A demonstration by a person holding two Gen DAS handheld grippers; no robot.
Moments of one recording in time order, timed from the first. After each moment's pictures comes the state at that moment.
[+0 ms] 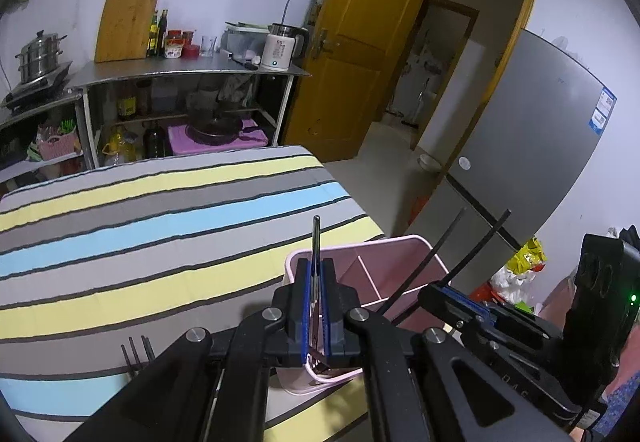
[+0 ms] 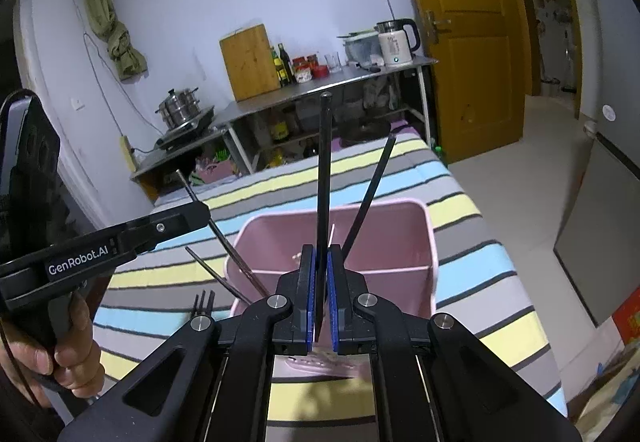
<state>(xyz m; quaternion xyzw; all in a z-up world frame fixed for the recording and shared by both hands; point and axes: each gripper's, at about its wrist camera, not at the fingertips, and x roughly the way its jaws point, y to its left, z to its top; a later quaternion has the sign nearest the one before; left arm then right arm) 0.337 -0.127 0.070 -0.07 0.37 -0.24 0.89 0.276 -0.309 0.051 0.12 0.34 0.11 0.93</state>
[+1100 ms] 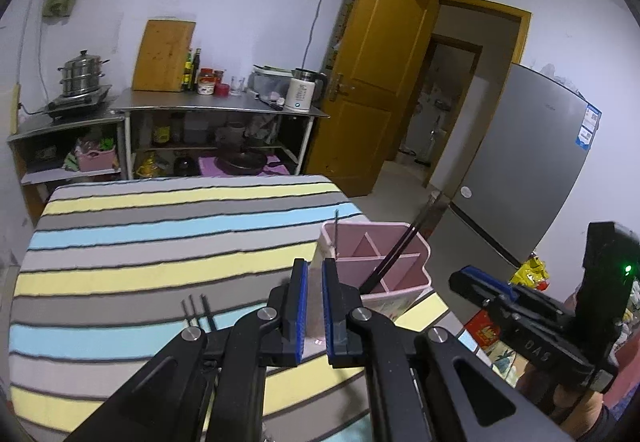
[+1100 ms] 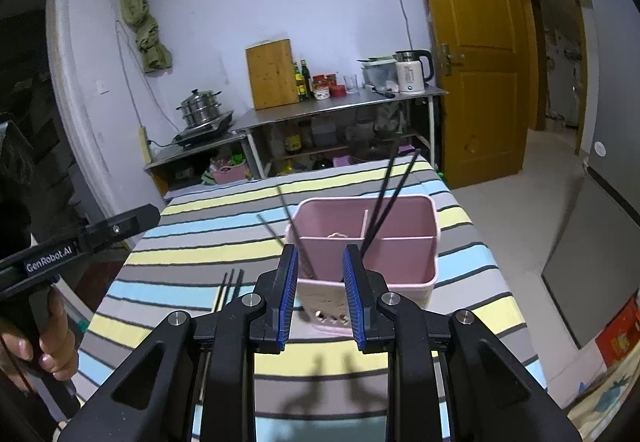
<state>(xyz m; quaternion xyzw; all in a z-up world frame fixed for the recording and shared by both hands) 0.208 -0.047 0.106 -0.09 0.30 -0.20 0.93 0.195 -0.282 0.089 0.07 0.29 0.12 0.95</state>
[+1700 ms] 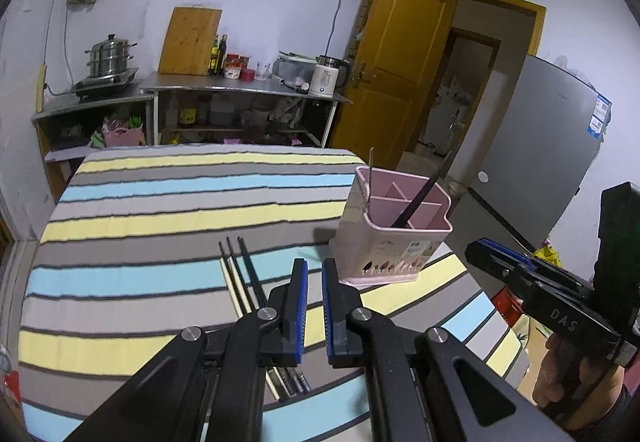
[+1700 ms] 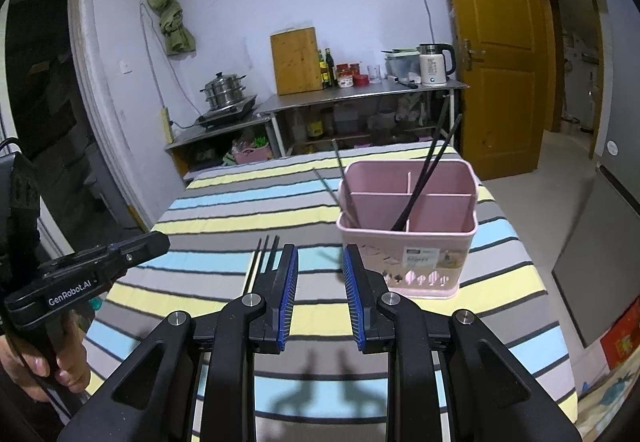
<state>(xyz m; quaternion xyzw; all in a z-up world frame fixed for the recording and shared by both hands) 0.151 -0.012 0.069 -0.09 0.32 -0.16 0.93 0.159 -0.250 0.075 0.05 0.31 0.16 0.94</state>
